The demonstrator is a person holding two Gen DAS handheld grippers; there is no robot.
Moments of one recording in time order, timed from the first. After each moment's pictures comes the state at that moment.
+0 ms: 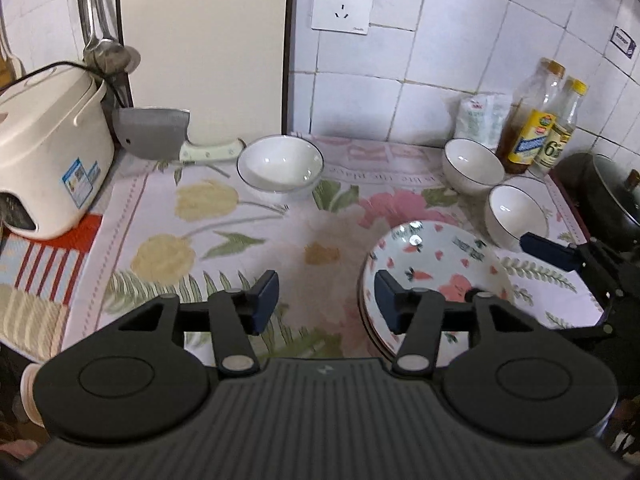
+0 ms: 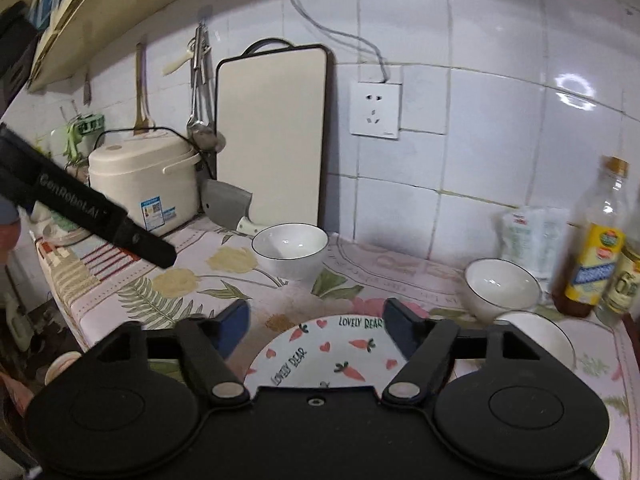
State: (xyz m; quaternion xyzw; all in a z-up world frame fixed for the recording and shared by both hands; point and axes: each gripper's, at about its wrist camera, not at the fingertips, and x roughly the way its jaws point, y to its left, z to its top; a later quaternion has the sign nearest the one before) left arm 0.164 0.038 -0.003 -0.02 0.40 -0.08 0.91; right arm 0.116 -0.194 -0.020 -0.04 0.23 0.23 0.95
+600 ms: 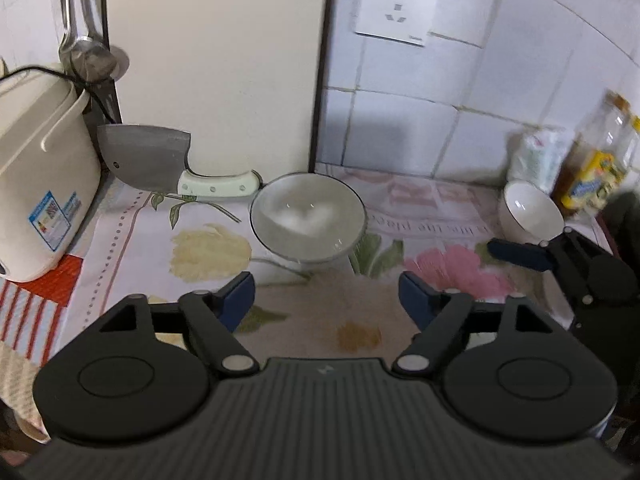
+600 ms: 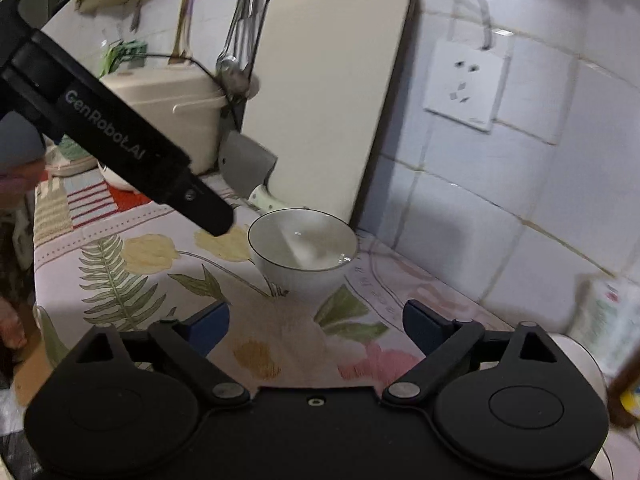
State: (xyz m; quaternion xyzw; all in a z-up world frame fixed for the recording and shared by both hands) left arm 0.278 0.055 -0.039 -0.04 0.39 -0.05 0.92; right arm 0.245 -0.134 -0.055 -0.15 0.25 0.31 0.91
